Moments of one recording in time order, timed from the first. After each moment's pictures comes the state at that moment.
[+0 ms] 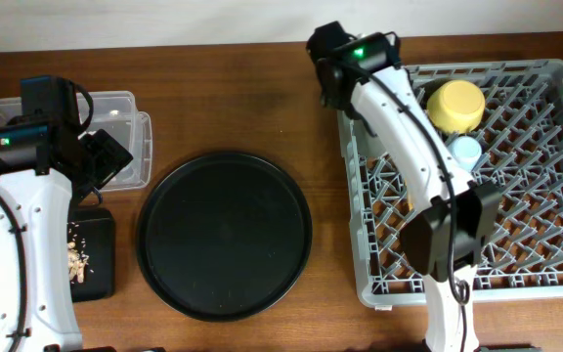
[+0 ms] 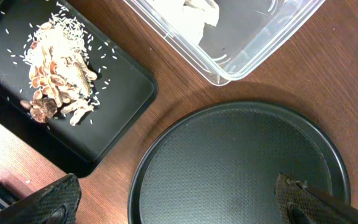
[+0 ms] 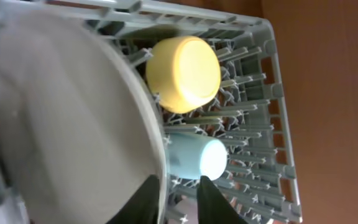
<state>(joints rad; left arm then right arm) 0.16 1.53 1.62 -1.37 -0.16 -0.64 0.41 2.20 2.26 -1.53 0.84 0.44</state>
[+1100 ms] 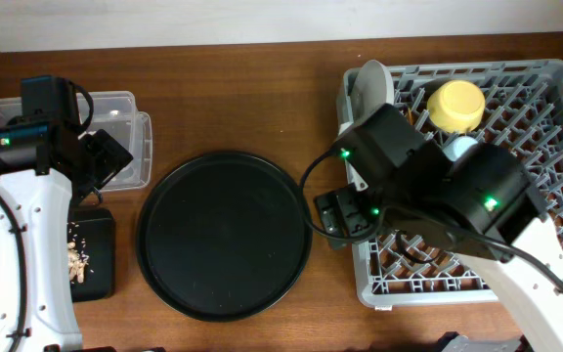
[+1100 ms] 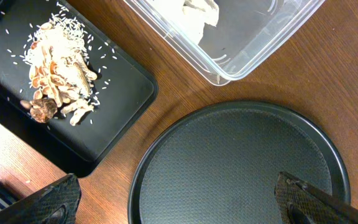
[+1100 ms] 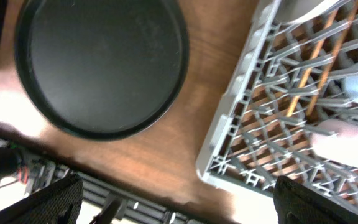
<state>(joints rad) 0.16 1.53 1.62 -1.37 -0.16 -0.64 0.72 1.49 2.00 -1.69 0.06 0.36</state>
